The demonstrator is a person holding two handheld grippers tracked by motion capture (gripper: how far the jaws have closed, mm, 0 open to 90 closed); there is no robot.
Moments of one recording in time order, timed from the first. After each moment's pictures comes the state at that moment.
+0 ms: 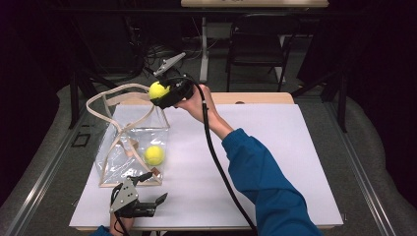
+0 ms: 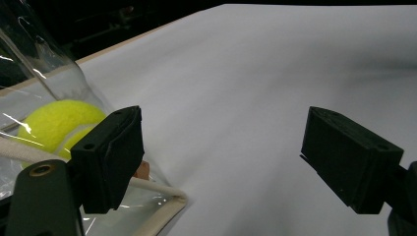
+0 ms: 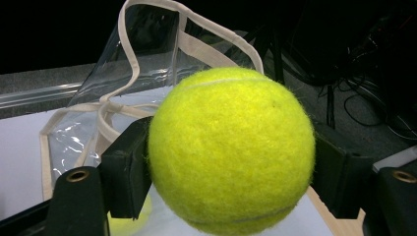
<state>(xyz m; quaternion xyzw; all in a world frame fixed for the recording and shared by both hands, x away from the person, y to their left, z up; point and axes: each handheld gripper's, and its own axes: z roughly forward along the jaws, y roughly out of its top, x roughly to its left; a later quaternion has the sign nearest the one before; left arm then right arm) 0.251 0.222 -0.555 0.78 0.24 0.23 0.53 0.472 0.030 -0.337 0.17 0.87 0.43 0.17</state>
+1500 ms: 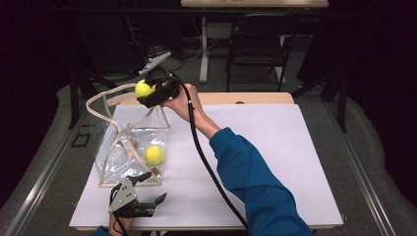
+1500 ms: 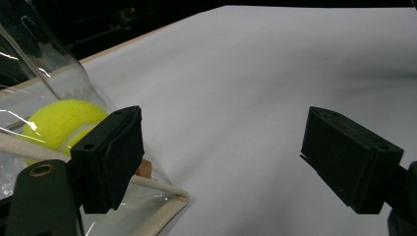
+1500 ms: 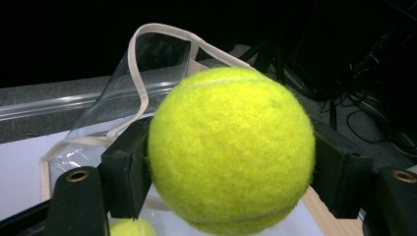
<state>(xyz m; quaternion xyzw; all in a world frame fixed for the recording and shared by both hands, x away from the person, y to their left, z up) 0.250 0.224 -0.555 0.78 0.24 0.23 0.53 0.473 0.064 -0.335 0.16 0.86 0.45 0.17</state>
